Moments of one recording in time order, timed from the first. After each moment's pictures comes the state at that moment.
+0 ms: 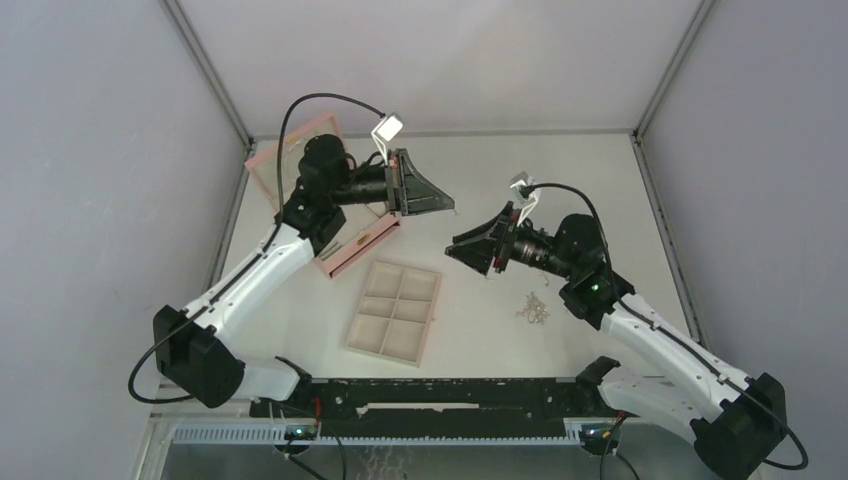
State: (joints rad) left arm -0.53 1.35 1.24 0.15 0.97 -0.67; right arm 0.59 0.94 0.73 0.24 -0.60 0.64
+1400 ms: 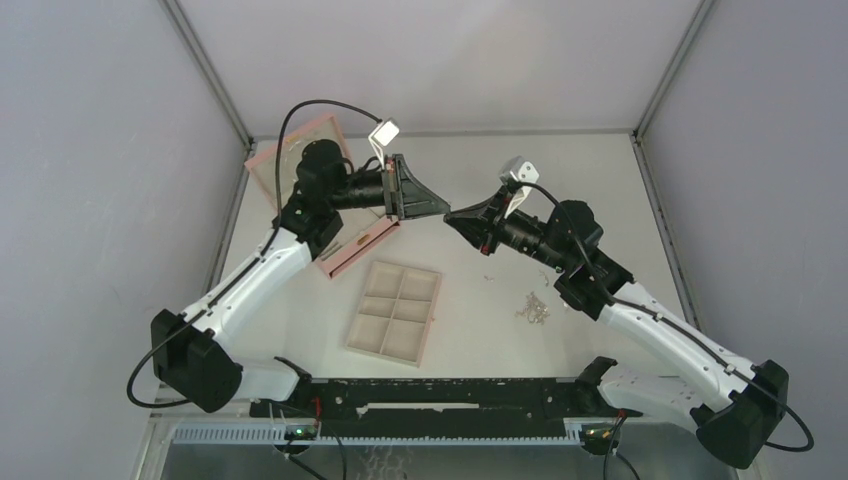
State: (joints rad) left arm -0.51 1.33 1.20 0.15 0.98 -0.70; right arm 0.72 0.99 0.90 0.15 -0.34 0.22
